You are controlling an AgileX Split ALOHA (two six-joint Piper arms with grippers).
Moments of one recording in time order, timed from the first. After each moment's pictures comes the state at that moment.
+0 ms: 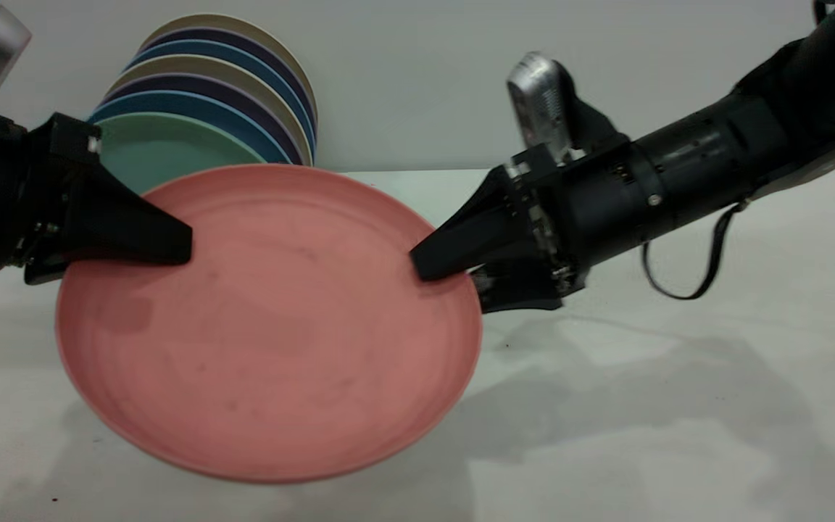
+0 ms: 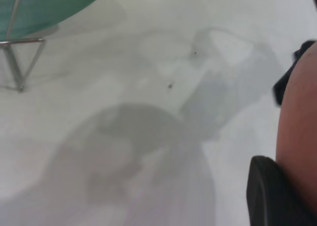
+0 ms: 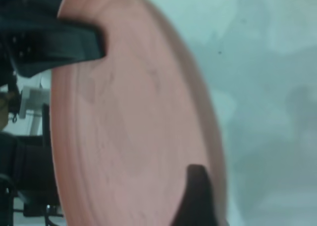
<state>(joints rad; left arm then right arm) -0.03 1.58 -0.54 -1.59 0.53 1.43 0.23 2.30 -1.26 1.42 1.17 -1.29</state>
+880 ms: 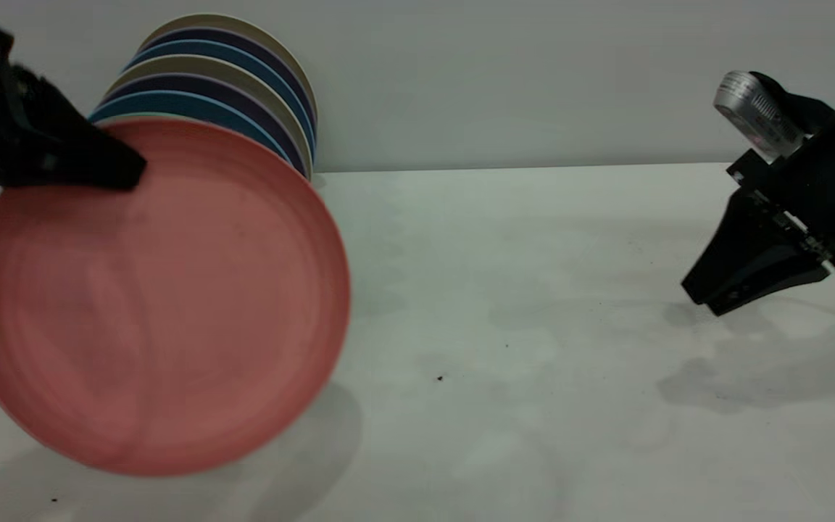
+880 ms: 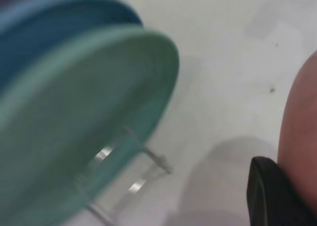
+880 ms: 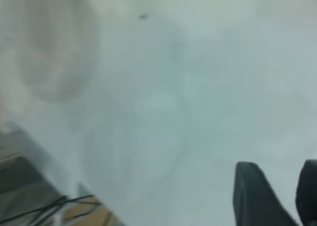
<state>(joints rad) -0.03 1.53 -0.75 -1.17 0.42 1.71 -0.07 2.17 -1.26 0.86 0.97 -0.89</state>
